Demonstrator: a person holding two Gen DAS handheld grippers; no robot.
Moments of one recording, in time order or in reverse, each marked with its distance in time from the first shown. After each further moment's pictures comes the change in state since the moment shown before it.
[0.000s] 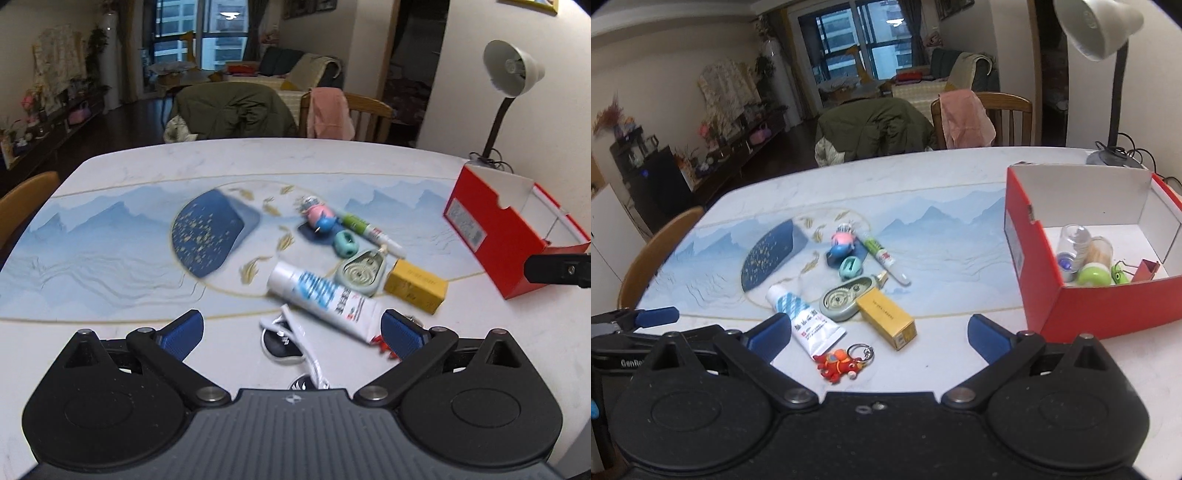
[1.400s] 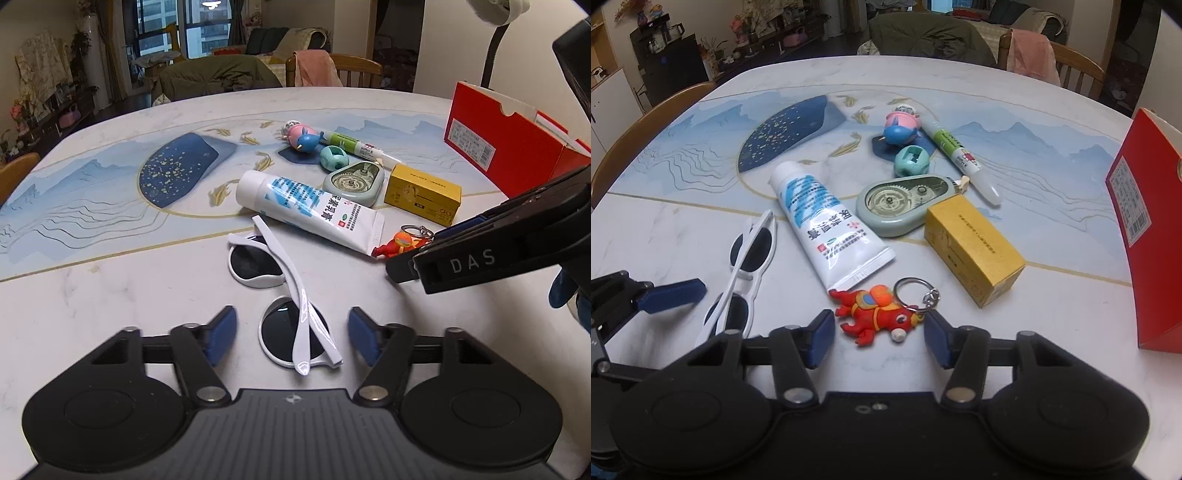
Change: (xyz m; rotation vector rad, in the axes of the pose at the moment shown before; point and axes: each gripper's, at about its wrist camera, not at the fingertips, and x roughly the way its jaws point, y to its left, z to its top) left arm 0.051 -0.025 -0.065 0.098 0.058 0.028; right arm 0.121 0.052 -0.042 -0.224 0.254 0.003
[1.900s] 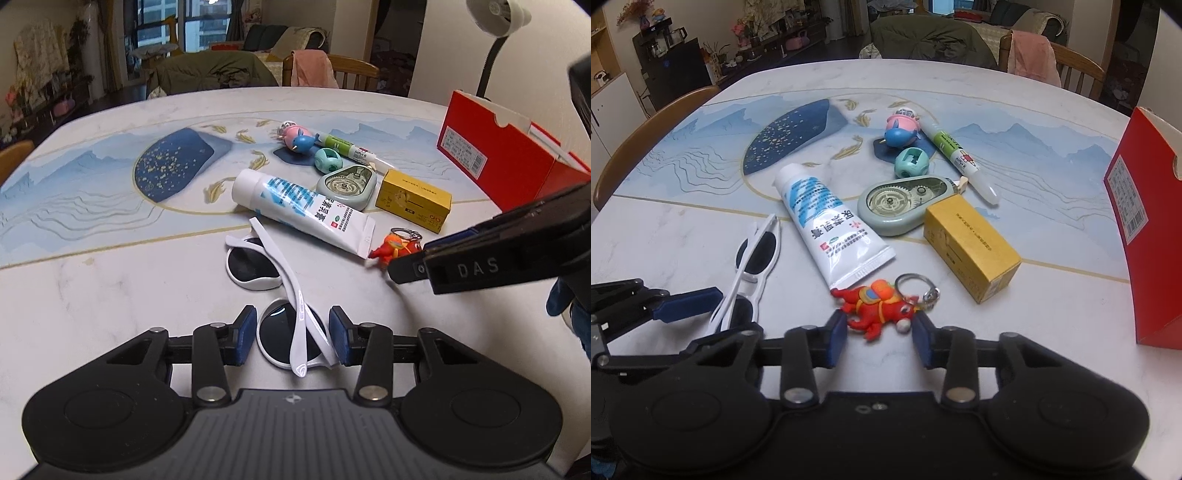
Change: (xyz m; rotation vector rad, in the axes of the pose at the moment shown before) left arm -0.005 0.007 0.001 -0.052 0.015 -0.058; right arm -0.008 -0.001 -0.003 0.003 -0.005 0.017
